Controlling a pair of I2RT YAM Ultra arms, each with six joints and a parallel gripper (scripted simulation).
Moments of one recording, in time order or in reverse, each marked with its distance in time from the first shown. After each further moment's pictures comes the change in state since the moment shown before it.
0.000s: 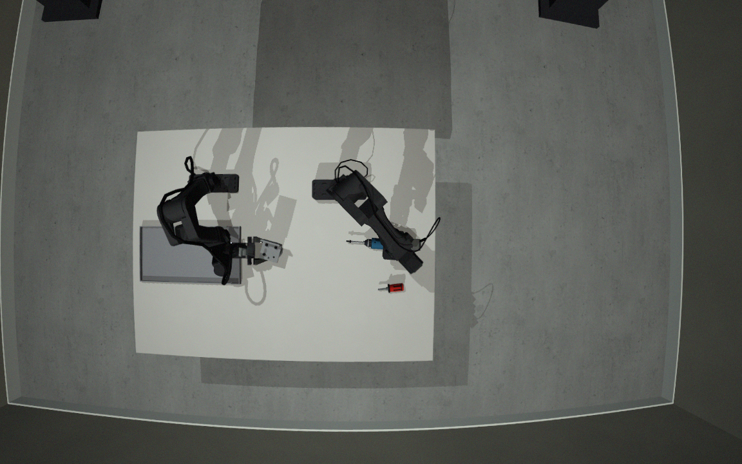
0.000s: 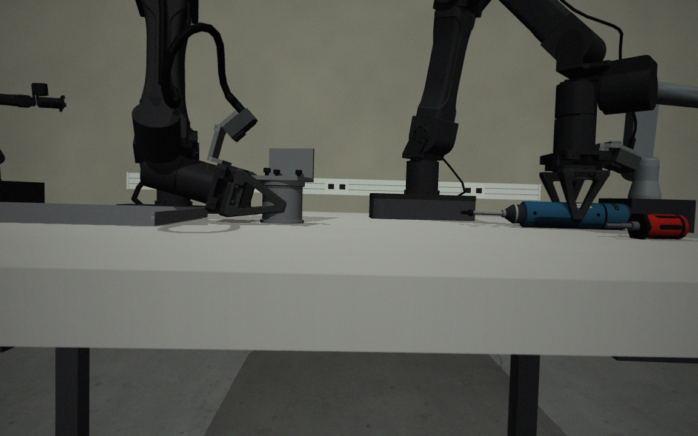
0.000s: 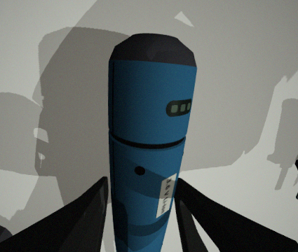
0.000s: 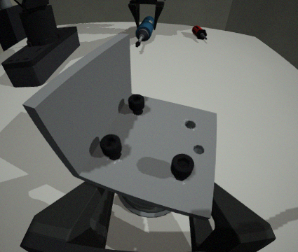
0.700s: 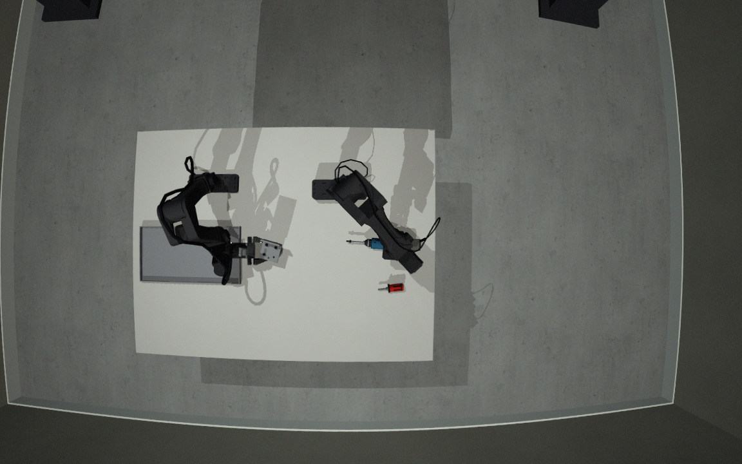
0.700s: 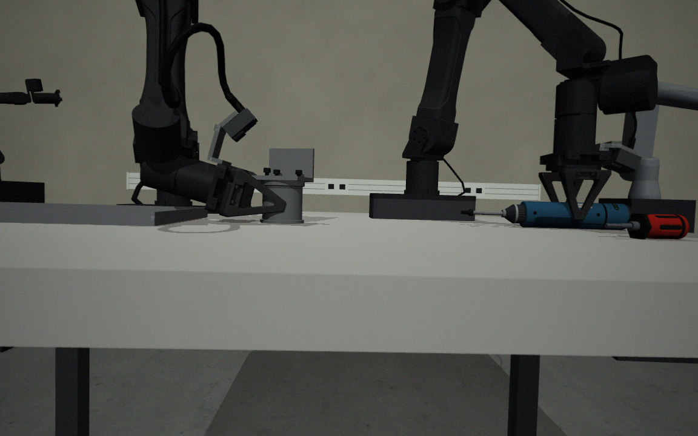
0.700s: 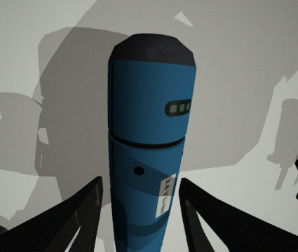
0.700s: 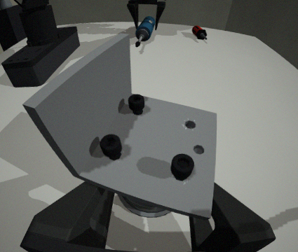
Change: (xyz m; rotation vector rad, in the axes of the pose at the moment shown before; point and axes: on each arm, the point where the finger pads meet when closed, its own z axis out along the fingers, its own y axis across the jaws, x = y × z) left arm 0.000 0.000 0.000 0.000 0.000 0.000; right arm 0.000 0.000 0.000 0.000 0.000 0.000
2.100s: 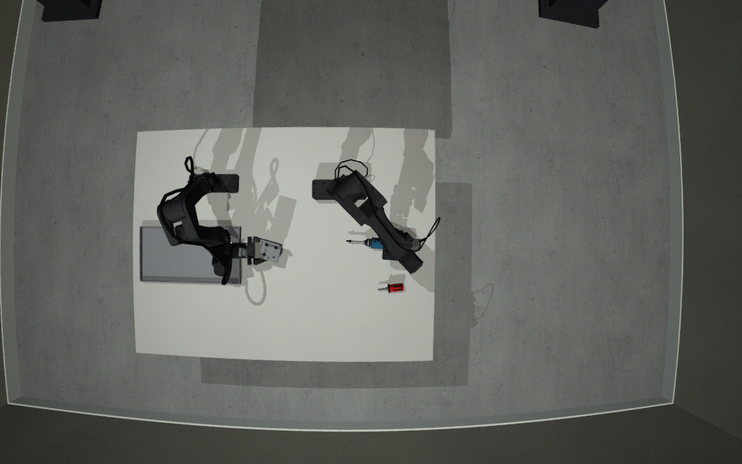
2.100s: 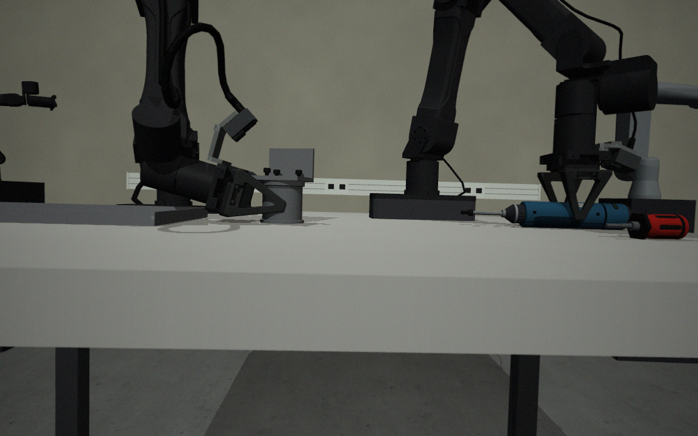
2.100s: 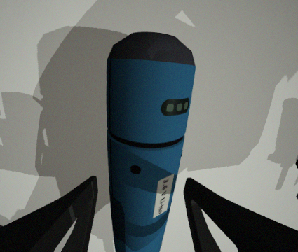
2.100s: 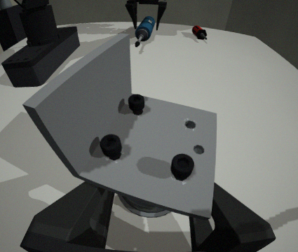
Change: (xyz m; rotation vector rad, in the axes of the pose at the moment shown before) left arm 0.000 0.000 0.000 -0.002 0.002 0.000; right arm 0.000 0.000 0.000 0.000 0.000 0.000
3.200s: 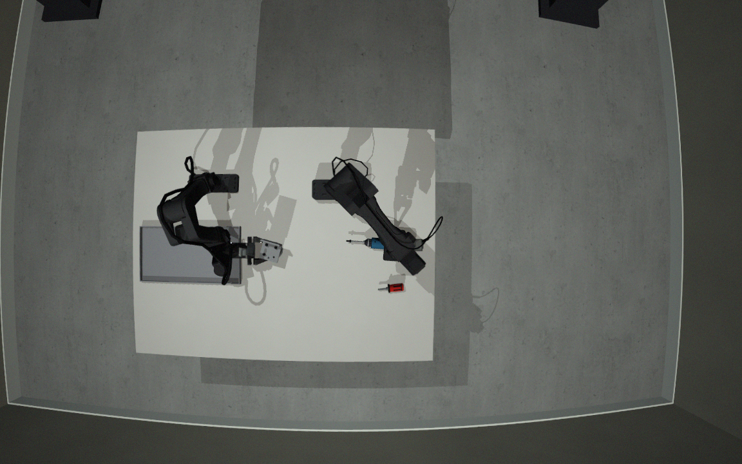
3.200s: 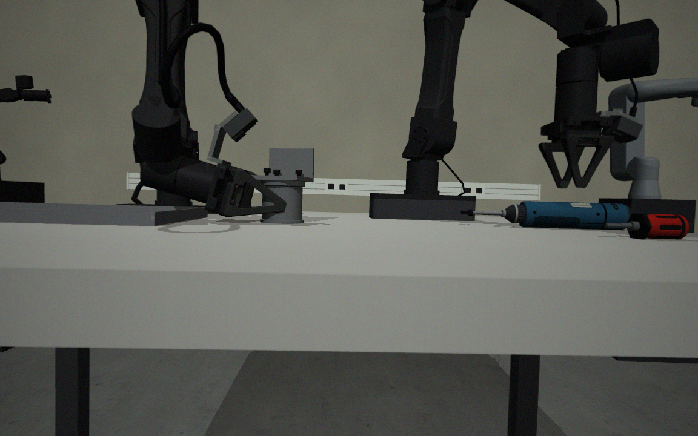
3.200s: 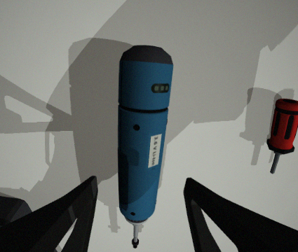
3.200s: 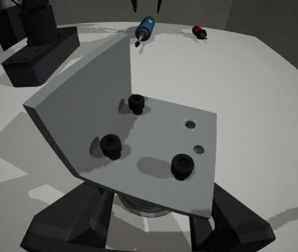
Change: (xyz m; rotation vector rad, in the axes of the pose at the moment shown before) left arm 0.000 0.000 -0.048 0.001 -0.001 0.000; right arm 0.000 0.000 0.000 0.000 0.000 0.000
